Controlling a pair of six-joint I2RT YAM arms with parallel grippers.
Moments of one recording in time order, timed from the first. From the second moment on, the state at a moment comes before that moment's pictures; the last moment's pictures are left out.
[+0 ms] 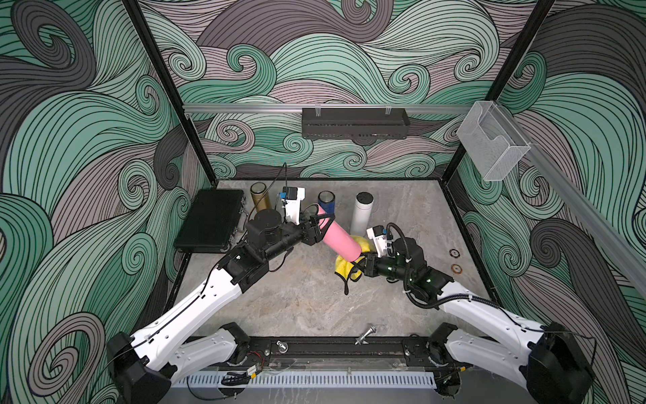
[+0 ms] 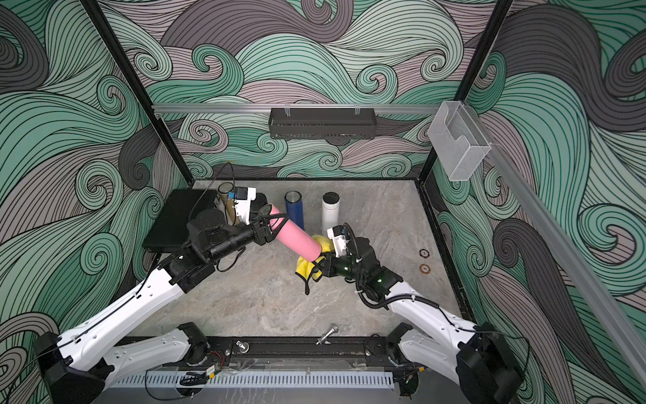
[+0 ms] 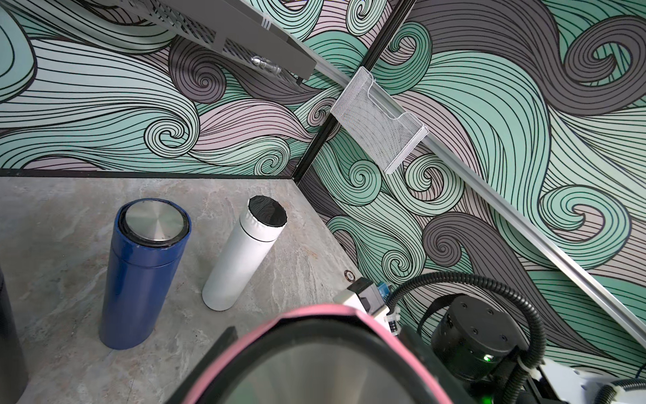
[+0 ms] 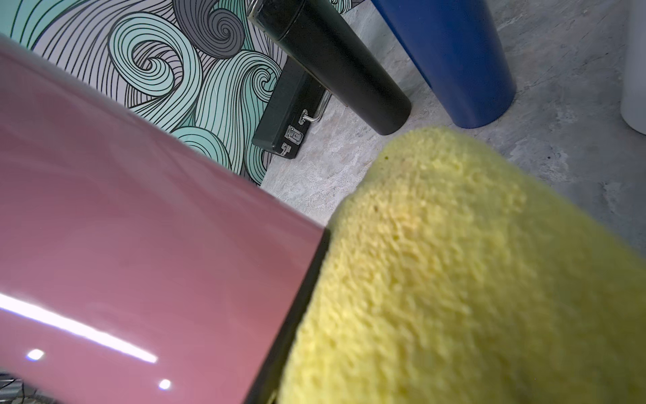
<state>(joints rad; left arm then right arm) -0.68 1.04 0.97 -0.06 0.16 -0.55 0.65 1.02 0.53 0.08 -0.42 0.68</state>
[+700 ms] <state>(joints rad) -0.66 1.08 0.94 -0.06 0.12 -0.51 0.55 0.67 0.62 -0.44 -0.25 0.63</state>
